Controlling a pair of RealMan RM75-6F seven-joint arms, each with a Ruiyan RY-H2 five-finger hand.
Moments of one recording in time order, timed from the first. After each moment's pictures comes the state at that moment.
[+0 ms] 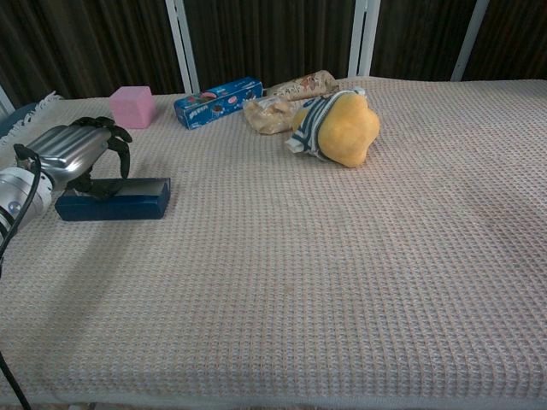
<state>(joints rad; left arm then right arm) -0.66 -1.78 -0.23 -0.97 1.21 1.08 0.33 0.10 -1.06 0.00 -1.65 -1.52 1.39 -0.08</state>
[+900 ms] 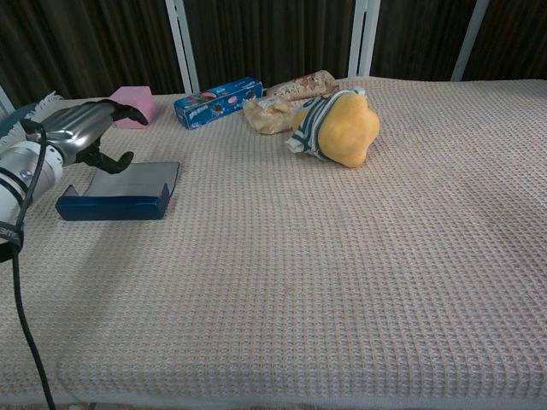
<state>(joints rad) -0.72 -1.77 -0.29 -0.95 1.17 1.02 0.19 0.10 -1.05 0.00 -1.65 -1.50 1.38 -0.07</state>
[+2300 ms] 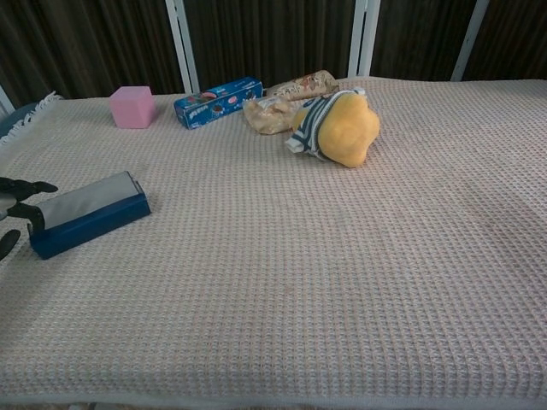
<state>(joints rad) -0.47 -1.40 0.03 -1.36 1.25 1.08 0.38 0.11 -1.07 -0.01 -1.66 -1.52 1.34 -0.12</state>
